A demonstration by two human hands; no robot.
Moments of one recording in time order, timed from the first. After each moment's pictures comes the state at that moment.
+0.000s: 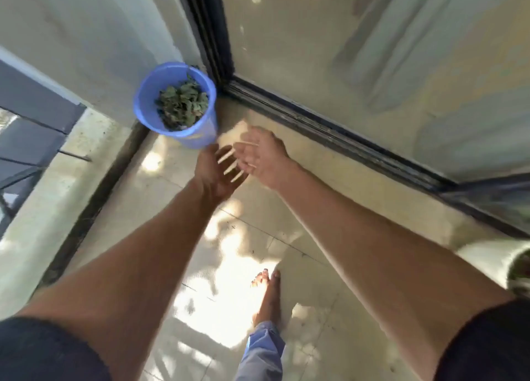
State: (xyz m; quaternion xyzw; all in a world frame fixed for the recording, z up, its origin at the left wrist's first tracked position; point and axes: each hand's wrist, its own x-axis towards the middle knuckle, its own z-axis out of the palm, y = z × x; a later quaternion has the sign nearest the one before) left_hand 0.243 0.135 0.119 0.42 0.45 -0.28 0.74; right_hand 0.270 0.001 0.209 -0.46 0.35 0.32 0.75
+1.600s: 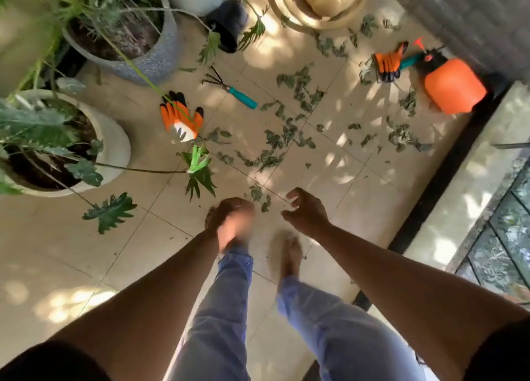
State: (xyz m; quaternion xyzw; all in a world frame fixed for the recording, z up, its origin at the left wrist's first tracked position) left_hand -0.483 -0.561 0.151 0.69 -0.19 -0.70 0.07; right_hand -0.684 -0.567 0.138 -0.46 0.73 0.11 0.48
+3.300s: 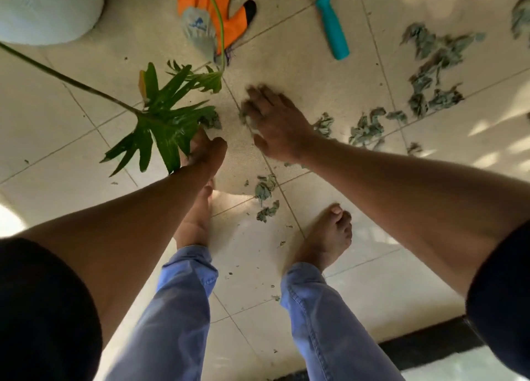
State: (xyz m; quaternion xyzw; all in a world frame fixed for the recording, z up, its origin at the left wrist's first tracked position) left_hand -0.495 -0.583 -0.107 0.89 -0.05 -0.44 0.08; right_hand -0.594 -0.725 -0.167 -0.94 0.18 0.21 0.22
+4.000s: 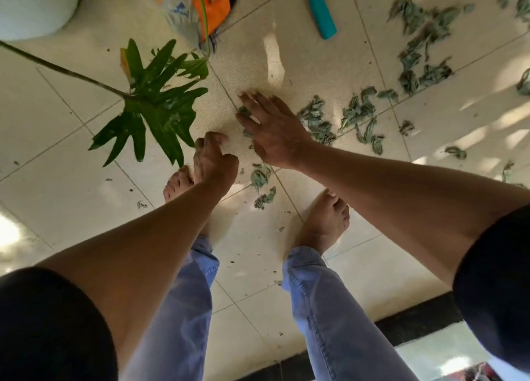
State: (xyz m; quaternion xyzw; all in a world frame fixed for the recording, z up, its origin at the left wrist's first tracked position) left_hand -0.511 -0.577 -0.119 0.88 -0.14 -0.44 0.08; right_hand -0.621 -0.697 -0.166 -0.94 0.17 0.20 0.20
